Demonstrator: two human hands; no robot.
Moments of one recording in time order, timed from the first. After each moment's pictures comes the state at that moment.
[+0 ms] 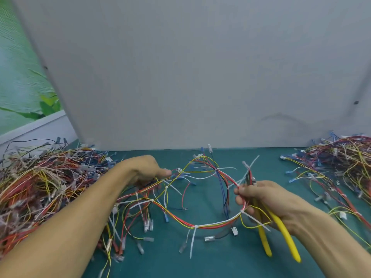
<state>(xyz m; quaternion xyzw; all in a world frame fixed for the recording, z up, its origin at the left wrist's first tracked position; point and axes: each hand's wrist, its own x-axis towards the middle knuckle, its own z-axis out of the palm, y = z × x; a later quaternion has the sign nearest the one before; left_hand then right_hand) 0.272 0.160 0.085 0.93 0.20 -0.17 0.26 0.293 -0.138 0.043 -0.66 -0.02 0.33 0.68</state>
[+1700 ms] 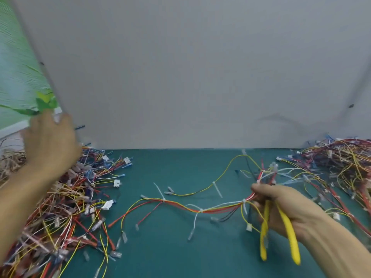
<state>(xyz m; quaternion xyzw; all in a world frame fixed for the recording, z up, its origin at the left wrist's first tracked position) 0.190 0.226 0.143 0.88 0.37 0.26 -0.11 0.281 -0.151 0.051 -0.57 0.11 0.26 0.77</state>
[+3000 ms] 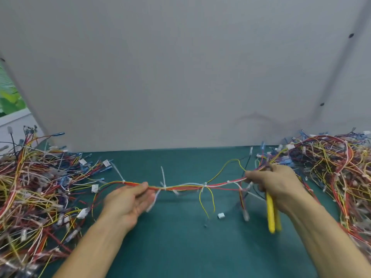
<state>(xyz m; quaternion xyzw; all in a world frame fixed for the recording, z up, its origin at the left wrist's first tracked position) 0.239 0.112 0.019 0.46 0.33 0.13 0.81 0.335 -0.182 0.043 -0.80 0.10 0.02 0.59</state>
